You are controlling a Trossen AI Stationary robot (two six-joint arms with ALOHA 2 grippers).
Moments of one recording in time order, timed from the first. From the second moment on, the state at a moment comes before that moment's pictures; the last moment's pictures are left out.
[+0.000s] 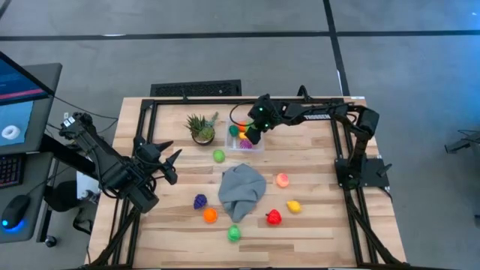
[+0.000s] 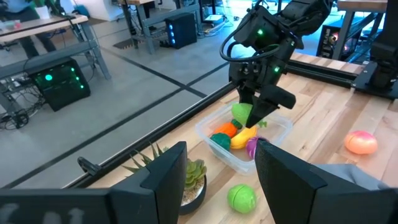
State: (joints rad) left arm -0.75 1.18 1.14 -1.55 -1.26 -1.53; right arm -0.46 1.85 1.15 -0.17 -0.27 0.17
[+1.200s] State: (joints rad) left arm -0.75 1.18 1.14 -1.56 -1.24 -1.52; right arm -0.46 1.85 1.19 -0.21 -0.29 0.13
